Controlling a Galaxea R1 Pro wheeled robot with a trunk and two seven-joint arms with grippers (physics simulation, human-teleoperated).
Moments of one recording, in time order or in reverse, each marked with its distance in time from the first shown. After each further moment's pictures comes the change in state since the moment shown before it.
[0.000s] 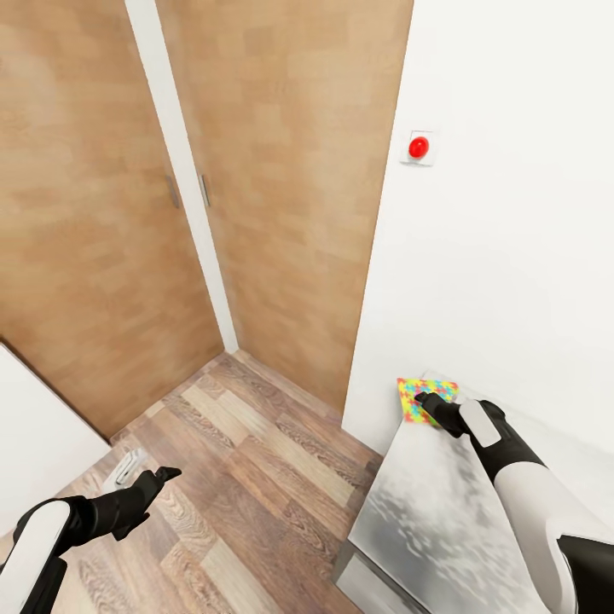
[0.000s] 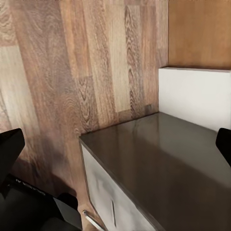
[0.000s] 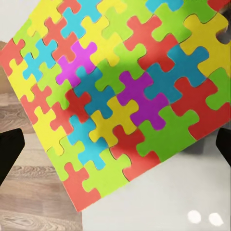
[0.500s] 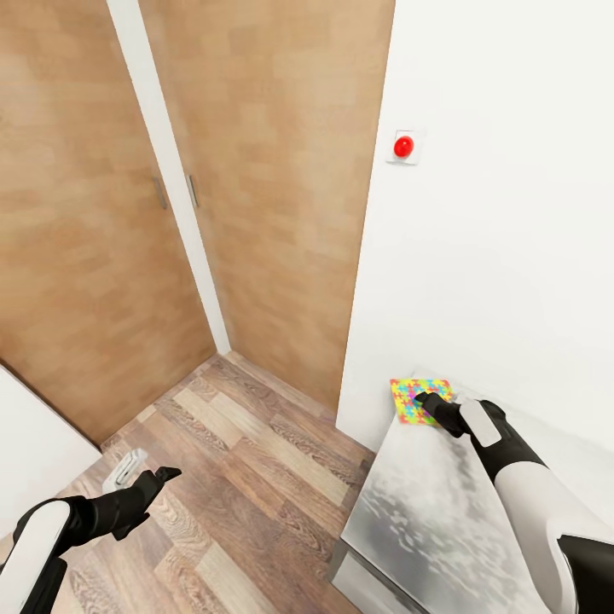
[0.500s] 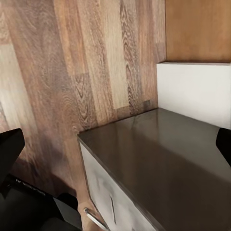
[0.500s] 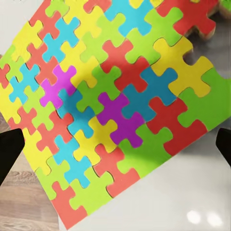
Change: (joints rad) left arm 0.000 0.000 0.000 0.000 0.000 0.000 0.000; right arm -0.001 -0.002 0.000 0.000 0.001 0.003 -0.001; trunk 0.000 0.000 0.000
